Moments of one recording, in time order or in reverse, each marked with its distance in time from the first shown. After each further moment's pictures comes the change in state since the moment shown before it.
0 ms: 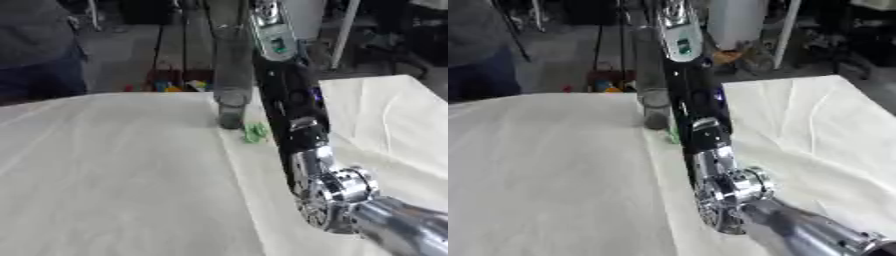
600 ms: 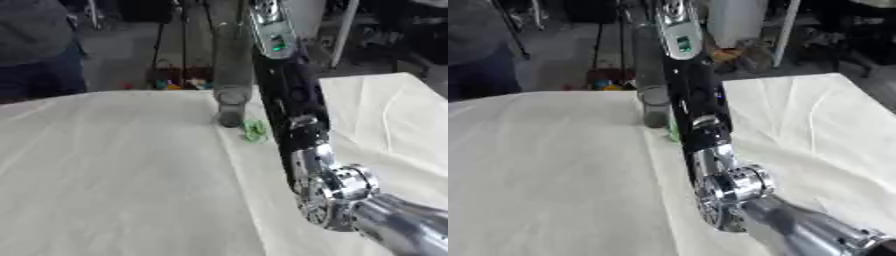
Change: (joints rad) left arm 0.000 0.000 0.000 0.000 0.000 0.002 0.003; right arm 0.003 0.001 0.008 -0.001 -0.026 0.002 -0.002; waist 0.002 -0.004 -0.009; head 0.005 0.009
